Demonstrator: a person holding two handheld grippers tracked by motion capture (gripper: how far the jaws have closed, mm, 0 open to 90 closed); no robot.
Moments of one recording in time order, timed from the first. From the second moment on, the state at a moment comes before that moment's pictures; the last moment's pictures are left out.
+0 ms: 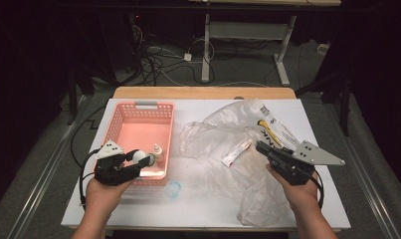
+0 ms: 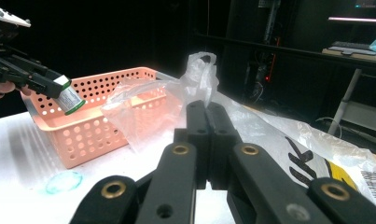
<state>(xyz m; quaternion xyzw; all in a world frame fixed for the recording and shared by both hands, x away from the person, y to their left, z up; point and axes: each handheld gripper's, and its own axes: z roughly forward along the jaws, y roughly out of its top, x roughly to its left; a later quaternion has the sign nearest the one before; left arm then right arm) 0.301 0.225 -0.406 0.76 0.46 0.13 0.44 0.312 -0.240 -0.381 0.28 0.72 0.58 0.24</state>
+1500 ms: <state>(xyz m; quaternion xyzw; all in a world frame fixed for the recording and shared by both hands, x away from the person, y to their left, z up) 0.283 0.131 -0.421 0.81 0.35 0.09 0.47 0.312 -0.235 -0.382 0.27 0.73 0.58 0.24</state>
